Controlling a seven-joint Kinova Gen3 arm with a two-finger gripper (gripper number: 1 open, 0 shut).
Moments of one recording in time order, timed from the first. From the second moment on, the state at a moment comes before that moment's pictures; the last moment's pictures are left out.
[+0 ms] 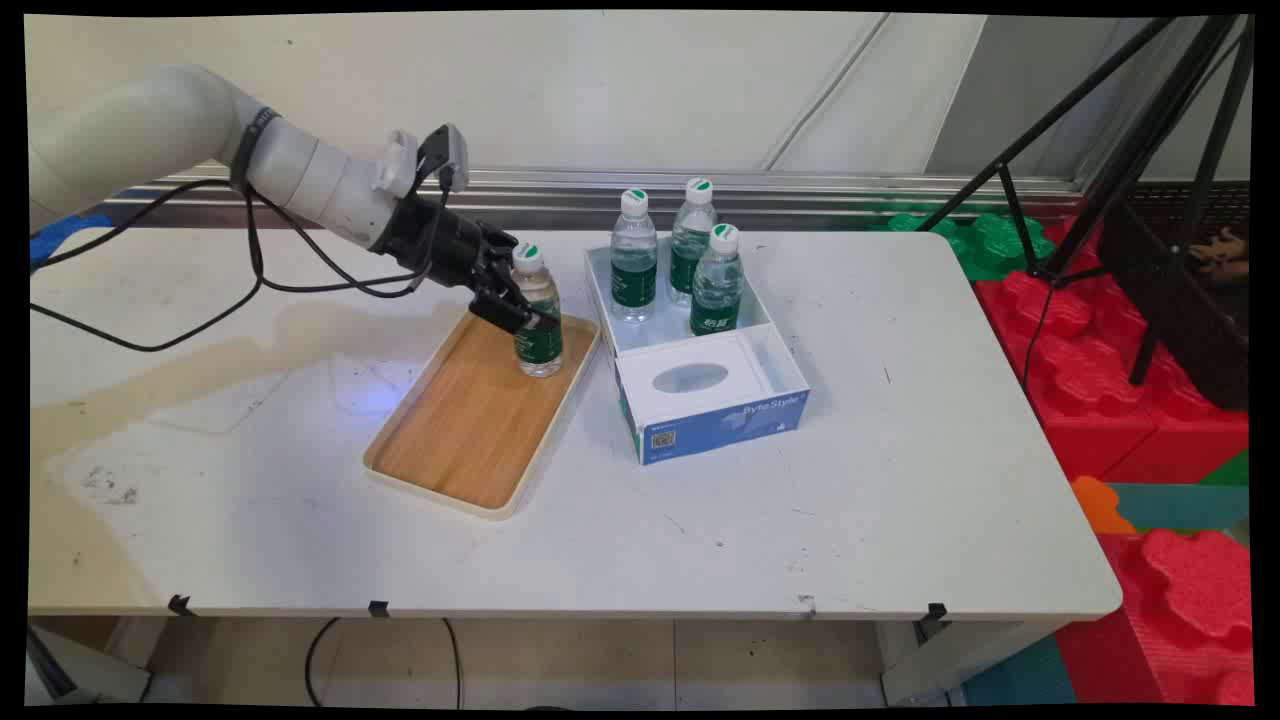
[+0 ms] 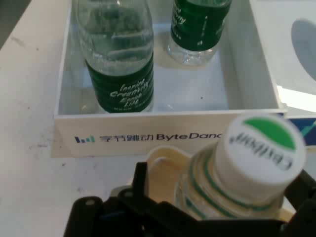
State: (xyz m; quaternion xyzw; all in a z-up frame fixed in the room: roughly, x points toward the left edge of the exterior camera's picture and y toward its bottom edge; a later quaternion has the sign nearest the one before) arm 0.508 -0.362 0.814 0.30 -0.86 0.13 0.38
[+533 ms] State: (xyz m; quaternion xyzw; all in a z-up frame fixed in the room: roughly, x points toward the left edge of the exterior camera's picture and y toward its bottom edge) arm 0.526 -0.343 0.855 0.30 -0.86 0.13 0.39
